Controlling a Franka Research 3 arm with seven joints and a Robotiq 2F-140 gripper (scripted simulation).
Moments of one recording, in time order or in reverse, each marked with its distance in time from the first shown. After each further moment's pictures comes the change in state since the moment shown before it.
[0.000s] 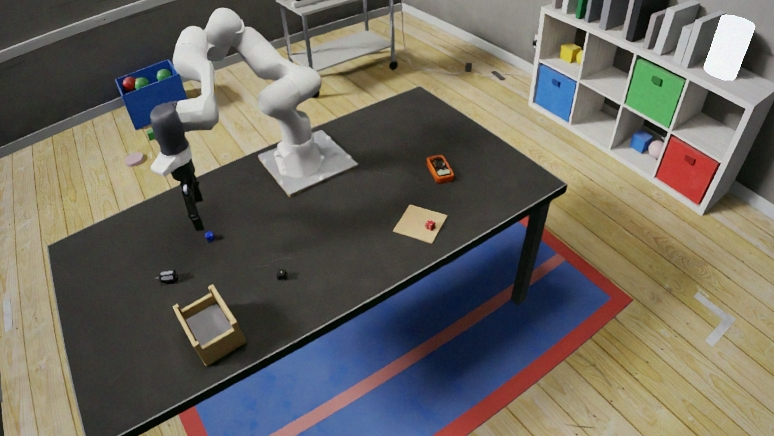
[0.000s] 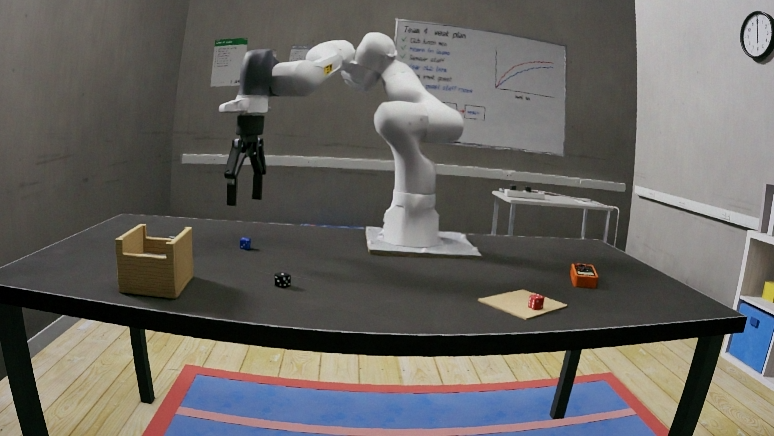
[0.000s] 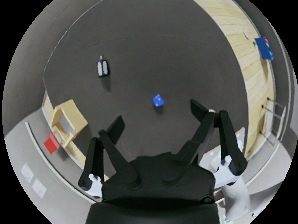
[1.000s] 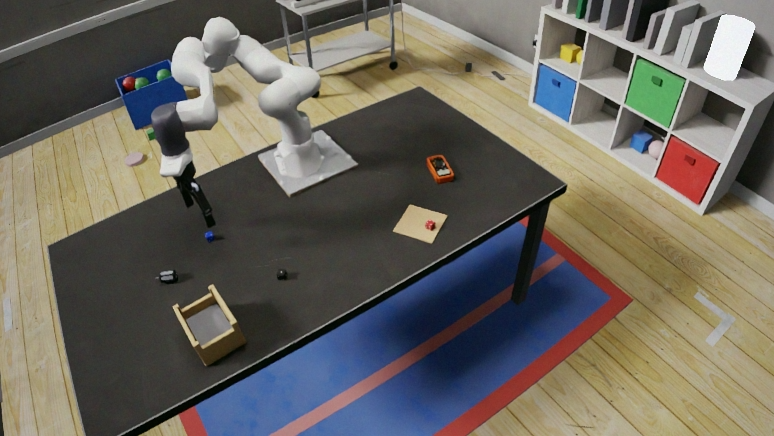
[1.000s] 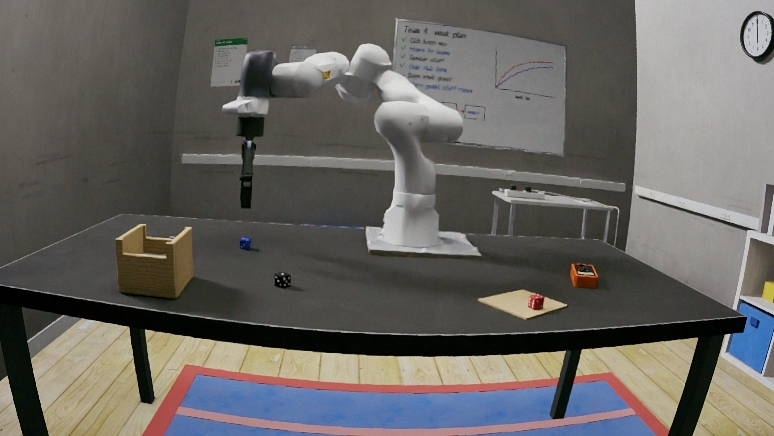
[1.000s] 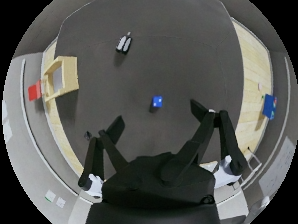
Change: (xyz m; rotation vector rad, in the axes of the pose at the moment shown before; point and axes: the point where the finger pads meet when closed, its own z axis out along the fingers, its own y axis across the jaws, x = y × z) arm -0.002 0.001 0.004 -0.003 -0.001 -0.507
